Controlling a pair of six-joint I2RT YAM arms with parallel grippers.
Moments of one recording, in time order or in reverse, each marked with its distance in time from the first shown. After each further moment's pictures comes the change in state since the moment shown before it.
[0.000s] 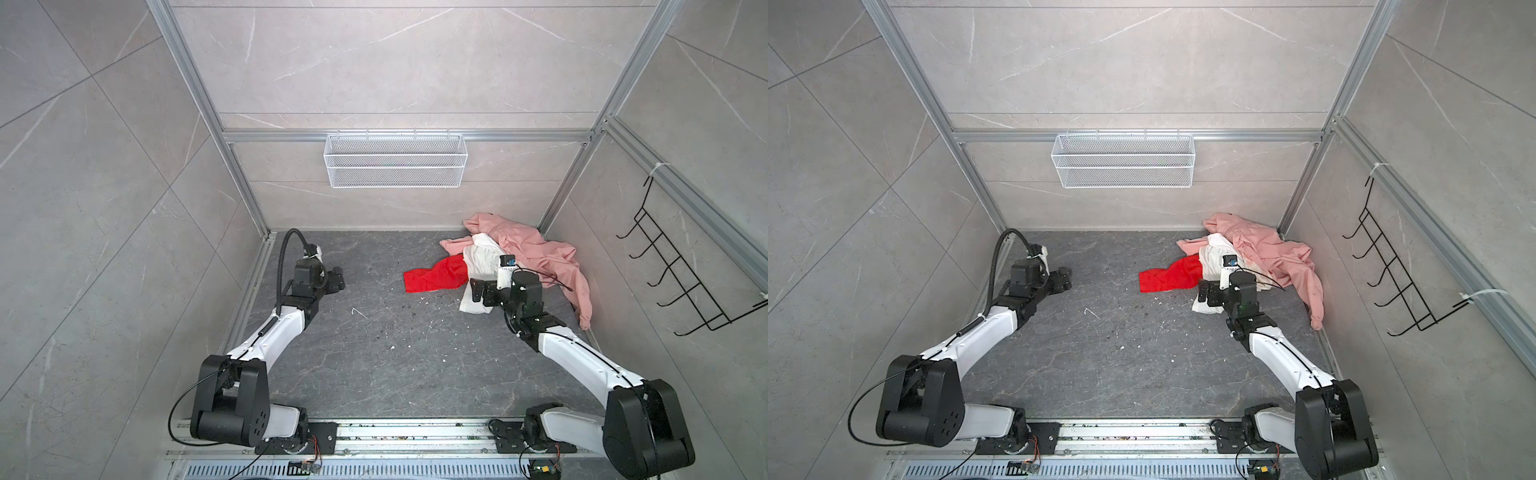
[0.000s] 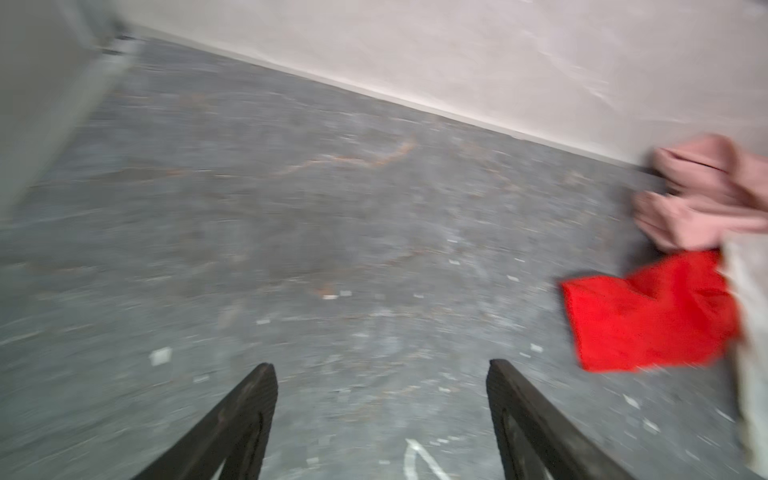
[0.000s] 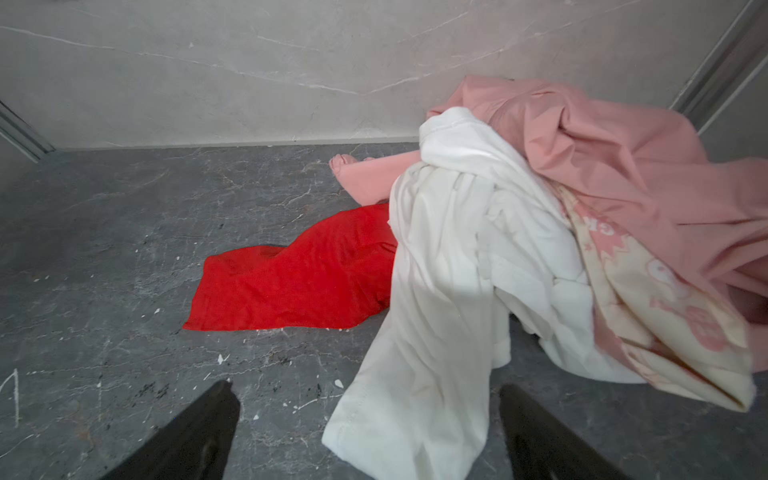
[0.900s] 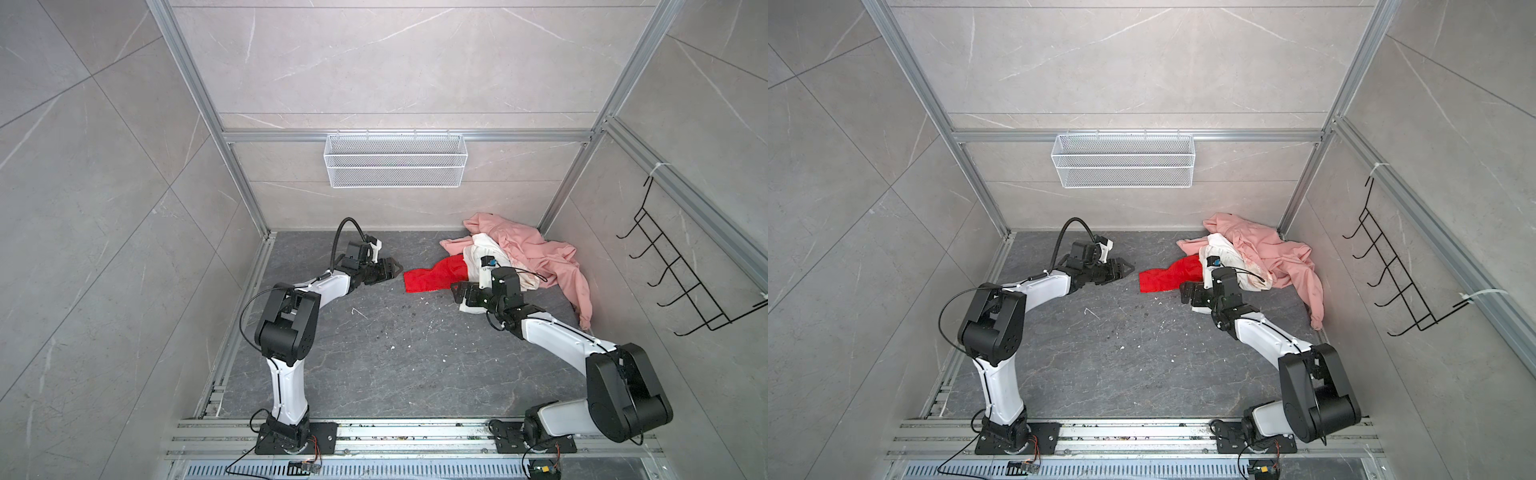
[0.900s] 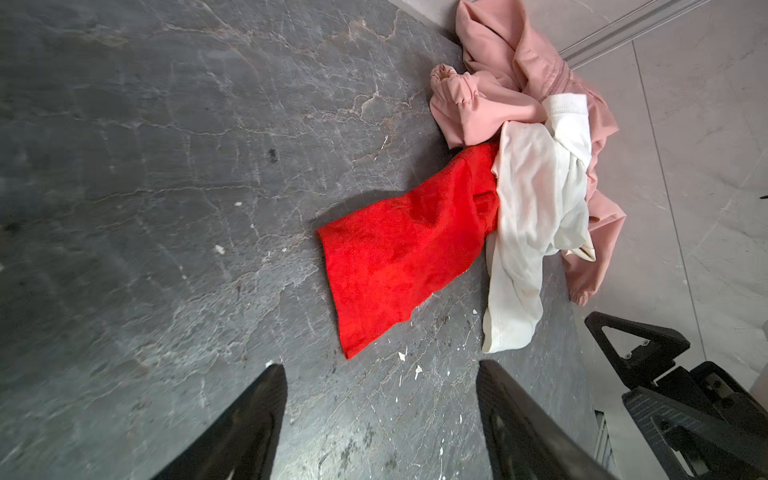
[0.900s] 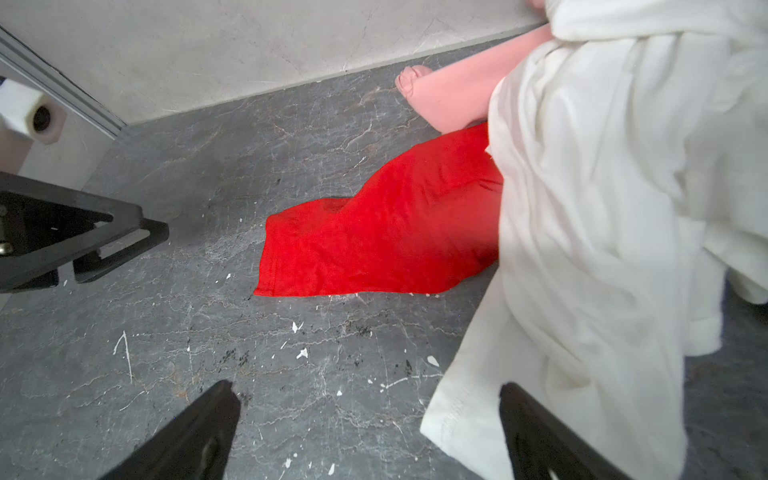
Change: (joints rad) left arm -0.172 0.587 0.448 0.038 0.513 -0.235; right arm 0.077 0.193 0.076 0.003 -0.112 0.174
